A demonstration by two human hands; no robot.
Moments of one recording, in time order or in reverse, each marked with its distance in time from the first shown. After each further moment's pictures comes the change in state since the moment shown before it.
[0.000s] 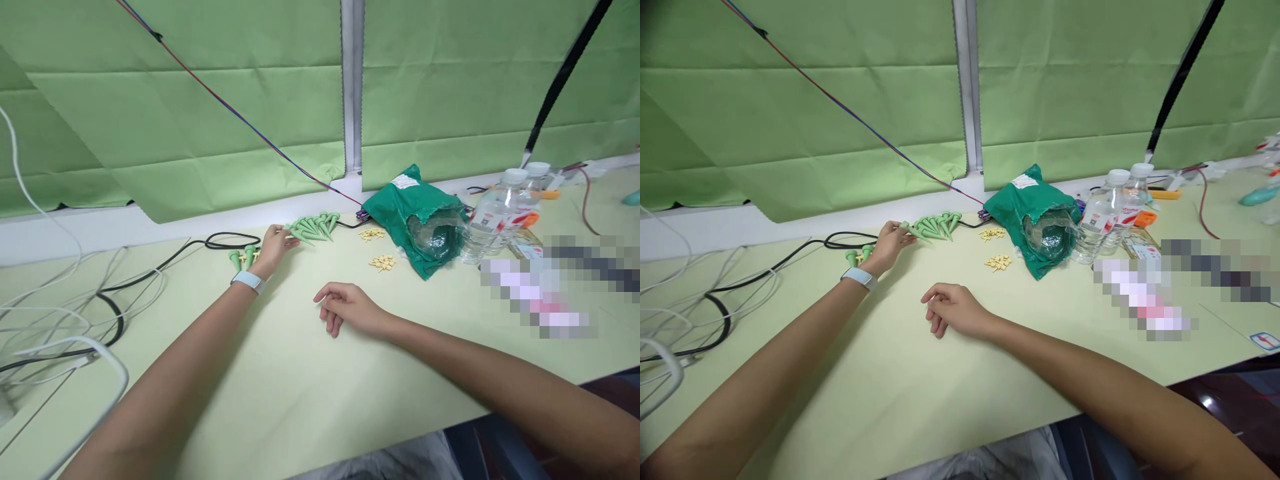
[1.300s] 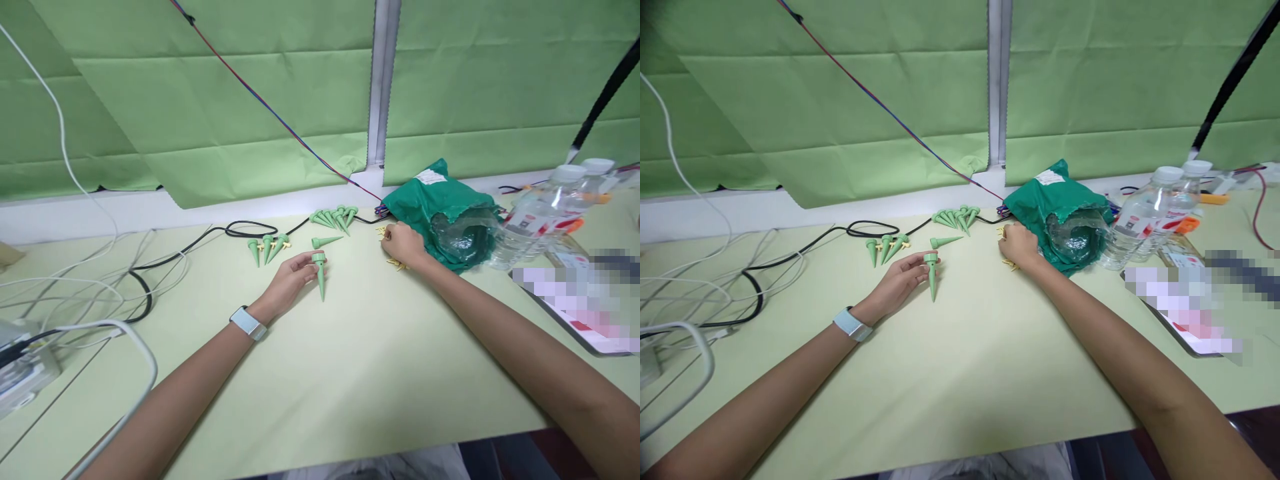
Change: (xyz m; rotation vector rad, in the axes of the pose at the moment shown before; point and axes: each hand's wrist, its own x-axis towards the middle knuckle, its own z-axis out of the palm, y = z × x) left_hand -0.117 -0.012 -0.031 -0.312 -0.401 -0.133; right_hand 0.067 -0.031 -0.135 -1.485 0.719 0.140
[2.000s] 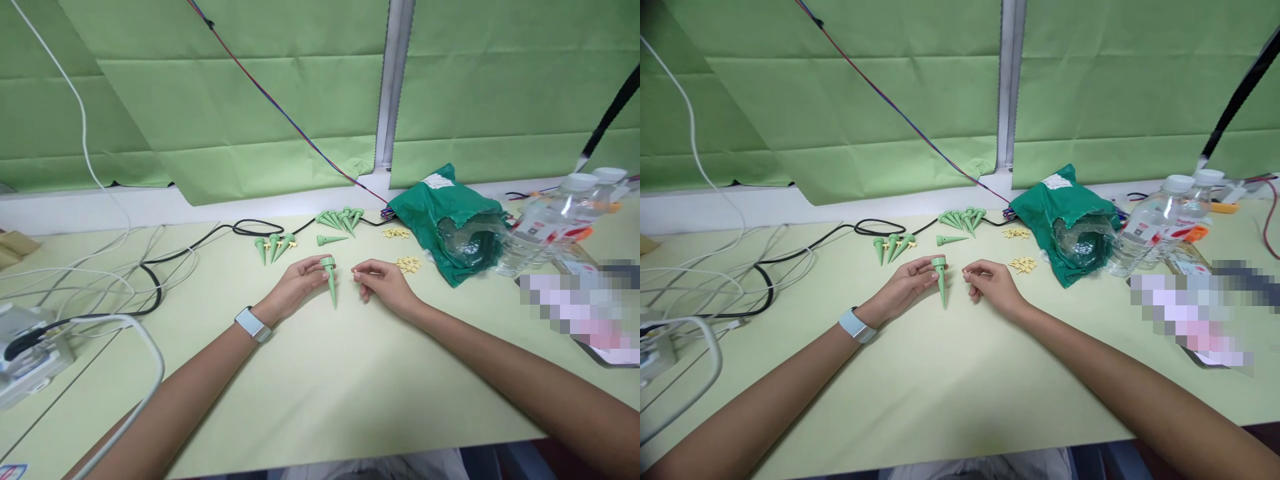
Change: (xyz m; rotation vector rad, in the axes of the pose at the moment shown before) left_hand -0.014 0.009 0.011 -0.085 -0.013 -0.085; right_hand -0.104 -0.058 0.001 1.425 -0.362 -0.114
